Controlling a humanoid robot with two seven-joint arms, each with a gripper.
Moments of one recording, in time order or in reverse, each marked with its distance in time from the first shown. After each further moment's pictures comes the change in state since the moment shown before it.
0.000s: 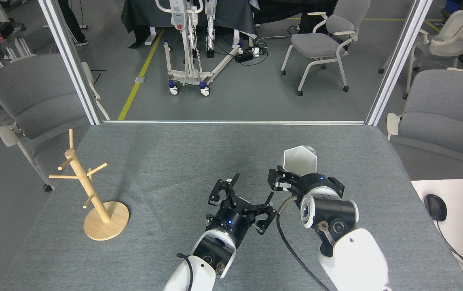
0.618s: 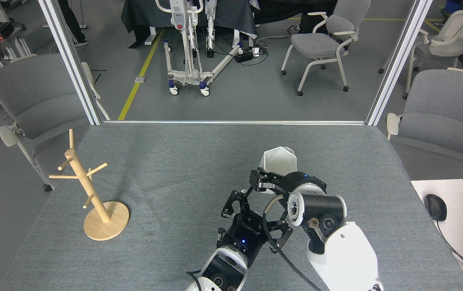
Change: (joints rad) left arm 0.073 -0.001 -0.090 -0.082 -0.074 0.029 0.027; right arm -0.033 0.036 0.034 0.001 -0.067 -0.012 0.037
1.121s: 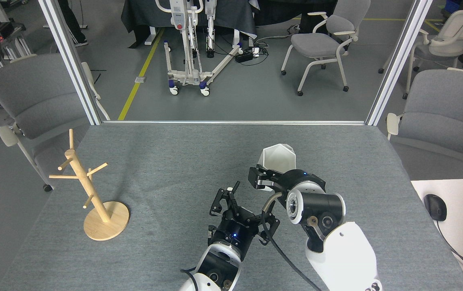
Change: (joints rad) left arm -0.003 -0.002 0.044 0.006 -0.010 0.072 -0.067; right arm -0.007 0.007 0.000 0.001 0.000 0.007 -0.004
